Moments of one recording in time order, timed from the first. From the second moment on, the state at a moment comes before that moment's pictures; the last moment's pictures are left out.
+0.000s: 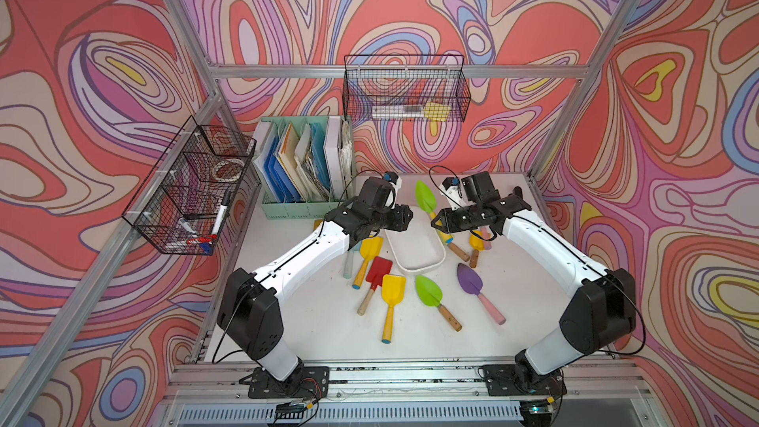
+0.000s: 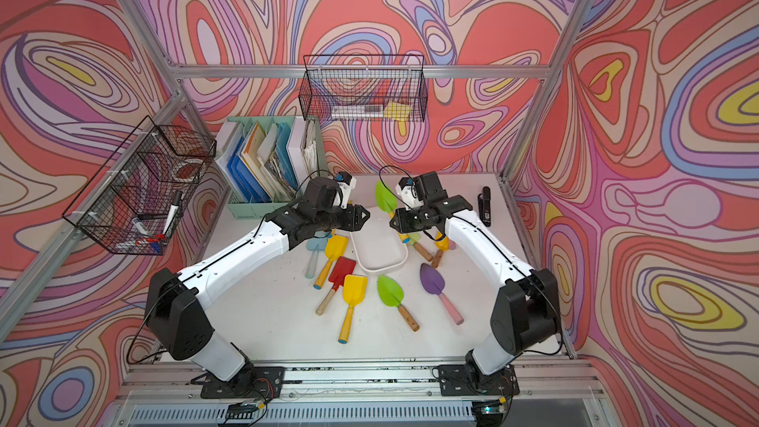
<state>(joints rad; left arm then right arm) -0.61 1.63 1.41 -0.41 0.15 -0.40 0.37 1.59 1.39 -0.72 -0.34 0.15</state>
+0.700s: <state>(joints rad) -0.55 1.64 1.38 -0.26 0.26 -0.53 0.46 1.61 1.39 -0.69 -0.35 0.17</state>
